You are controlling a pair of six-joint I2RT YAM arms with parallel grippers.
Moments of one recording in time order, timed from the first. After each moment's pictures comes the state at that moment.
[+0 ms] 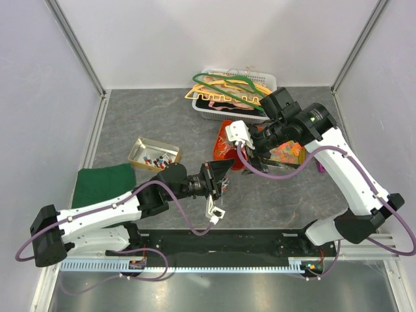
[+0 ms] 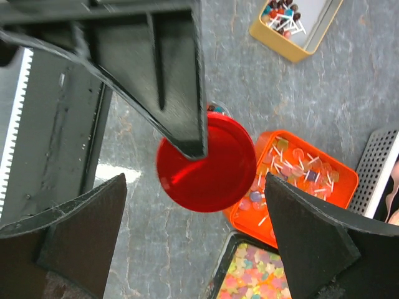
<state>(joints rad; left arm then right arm) -1.09 1.02 0.69 0.23 0.19 1.78 0.61 1.45 1.80 -1.36 -0.69 -1.02</state>
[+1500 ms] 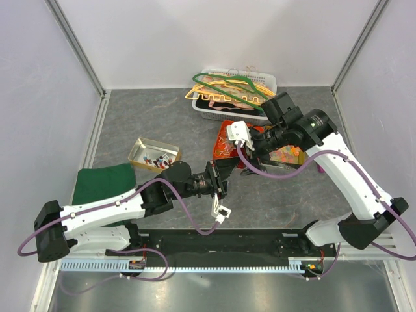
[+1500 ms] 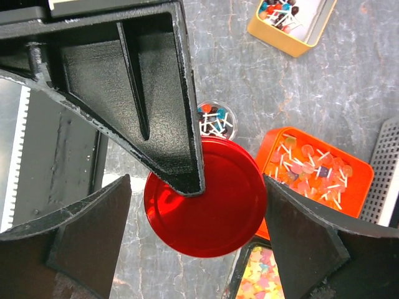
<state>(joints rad) -1.13 1.08 0.76 0.25 0.16 1.75 0.61 1.40 1.69 -1.27 -0.69 -0.92</state>
